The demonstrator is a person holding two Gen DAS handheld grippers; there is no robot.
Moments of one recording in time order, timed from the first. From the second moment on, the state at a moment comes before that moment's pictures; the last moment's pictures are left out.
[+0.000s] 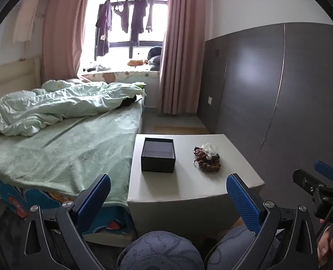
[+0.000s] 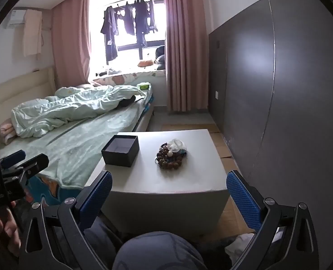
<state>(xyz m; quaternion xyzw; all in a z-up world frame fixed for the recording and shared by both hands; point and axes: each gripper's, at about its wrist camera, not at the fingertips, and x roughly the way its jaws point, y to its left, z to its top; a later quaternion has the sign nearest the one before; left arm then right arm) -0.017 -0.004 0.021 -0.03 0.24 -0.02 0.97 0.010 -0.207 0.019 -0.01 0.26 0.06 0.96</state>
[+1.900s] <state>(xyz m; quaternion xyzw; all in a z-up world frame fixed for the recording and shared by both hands) -0.017 0.000 0.038 -0.05 0.23 -0.03 0.97 0.008 -0.219 0.038 -0.01 0.25 0.07 0.97</state>
